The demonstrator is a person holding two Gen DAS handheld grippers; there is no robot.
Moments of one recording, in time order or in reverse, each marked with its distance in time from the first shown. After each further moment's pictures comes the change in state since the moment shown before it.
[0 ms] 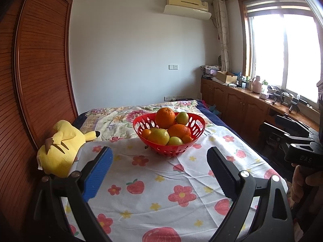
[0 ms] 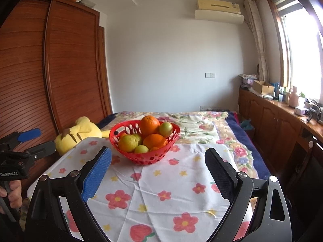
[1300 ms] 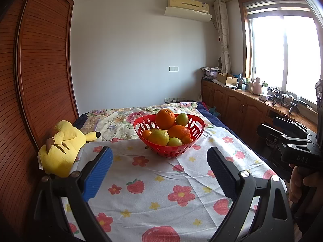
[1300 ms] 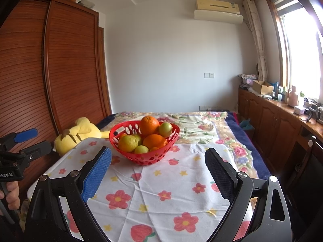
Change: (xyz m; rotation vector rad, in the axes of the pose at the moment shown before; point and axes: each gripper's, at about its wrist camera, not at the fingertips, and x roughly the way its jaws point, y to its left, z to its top) left arm -0.005 -0.001 -0.003 -0.004 -0.009 0.002; right arm 0.000 0.002 -0.002 0.002 0.001 -0.001
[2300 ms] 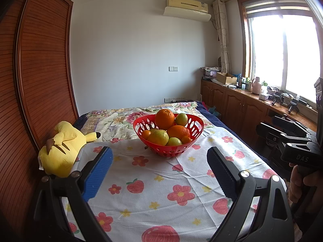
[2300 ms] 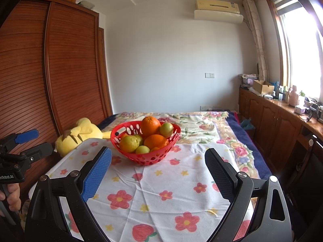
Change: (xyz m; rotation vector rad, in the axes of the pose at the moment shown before) left arm 0.000 -0.001 0.000 0.000 0.000 0.000; right arm -0.001 0.000 0.000 0.006 0.001 0.004
